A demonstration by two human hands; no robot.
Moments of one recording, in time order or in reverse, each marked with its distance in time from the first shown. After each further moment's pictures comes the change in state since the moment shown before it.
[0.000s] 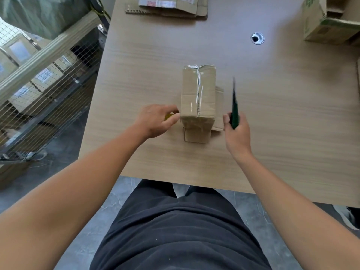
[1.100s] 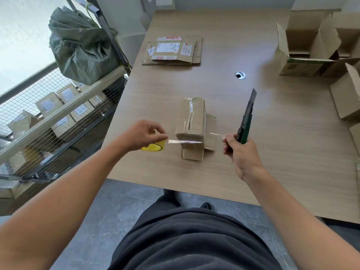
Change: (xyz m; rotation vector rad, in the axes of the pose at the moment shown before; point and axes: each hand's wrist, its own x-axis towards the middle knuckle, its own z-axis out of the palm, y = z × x) left_hand -0.069 0.080 -0.081 -0.387 -0.090 -0.211; right_hand -0.056 -0.035 -0.091 0.622 -0.104 0.220
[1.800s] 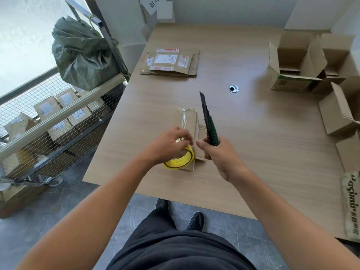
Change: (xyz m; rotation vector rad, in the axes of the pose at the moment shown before) left_hand 0.017 0.091 0.063 -0.054 0.032 0.078; right_hand -0.008 -0.046 0.027 -0.219 -0.355 -0.097
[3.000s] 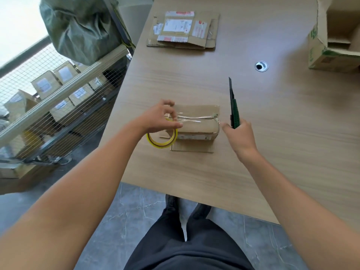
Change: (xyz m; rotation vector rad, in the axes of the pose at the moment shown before) left_hand 0.080 -0.123 -0.069 0.186 -0.070 -0.197; right_hand 0.114 0.067 -0.007 -0.408 0.359 0.072
